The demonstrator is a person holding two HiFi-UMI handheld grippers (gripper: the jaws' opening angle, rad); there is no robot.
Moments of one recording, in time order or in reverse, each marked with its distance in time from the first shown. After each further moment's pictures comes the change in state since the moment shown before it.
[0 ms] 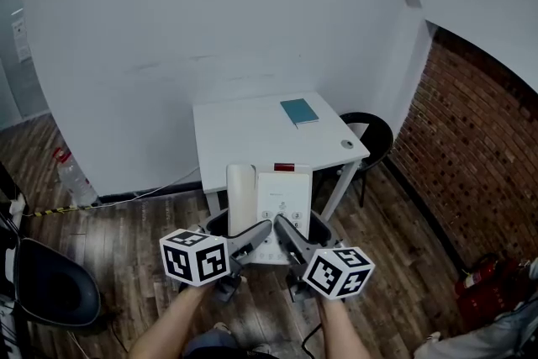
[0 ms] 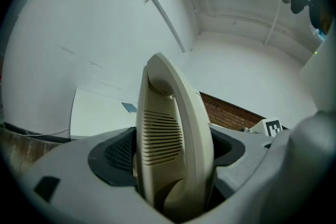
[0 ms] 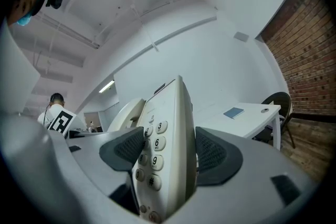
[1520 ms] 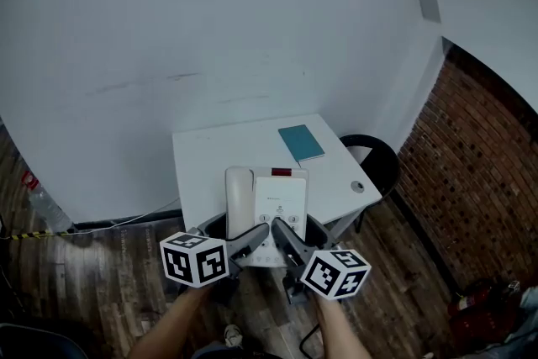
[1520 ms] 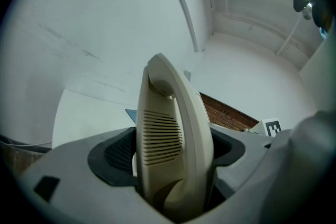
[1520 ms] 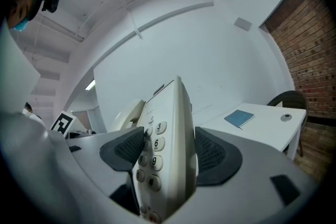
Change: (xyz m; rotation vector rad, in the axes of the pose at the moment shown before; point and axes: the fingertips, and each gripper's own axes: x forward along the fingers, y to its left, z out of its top) left arm 0.174 0.186 0.112 -0.062 0.023 -0.040; right arm 0.245 -0.115 0.050 0.014 0.034 -0.063
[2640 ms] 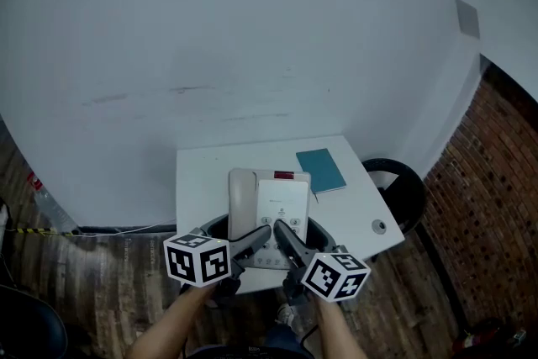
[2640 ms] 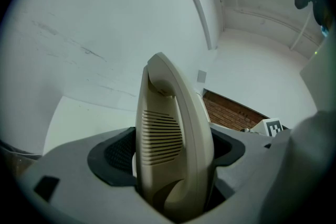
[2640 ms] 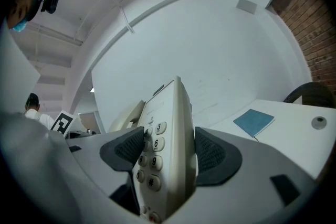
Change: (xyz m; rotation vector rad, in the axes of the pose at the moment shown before) left arm 0.119 0.105 0.053 -0.002 -0.017 0.111; right arm 0.148 -0.092 0.024 0.027 0.035 0.096
